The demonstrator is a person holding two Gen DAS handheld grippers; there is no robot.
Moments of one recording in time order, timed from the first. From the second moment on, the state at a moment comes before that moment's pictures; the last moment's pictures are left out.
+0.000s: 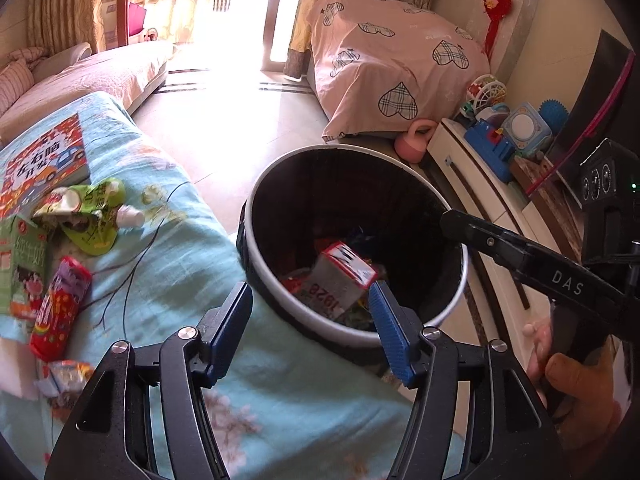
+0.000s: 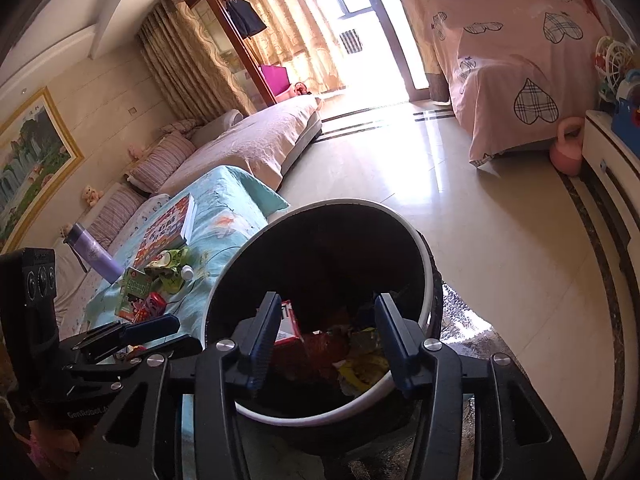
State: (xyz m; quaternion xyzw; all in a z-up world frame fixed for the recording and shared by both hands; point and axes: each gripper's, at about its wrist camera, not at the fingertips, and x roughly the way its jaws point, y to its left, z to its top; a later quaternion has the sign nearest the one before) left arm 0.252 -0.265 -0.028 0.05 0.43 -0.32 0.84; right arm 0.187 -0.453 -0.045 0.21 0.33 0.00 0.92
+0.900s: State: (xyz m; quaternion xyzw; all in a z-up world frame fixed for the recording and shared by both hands) left arm 0.204 -0.042 -0.041 -0.06 0.42 -0.17 0.89; right arm 0.155 -0.292 -0.036 0.15 0.36 0.09 0.92
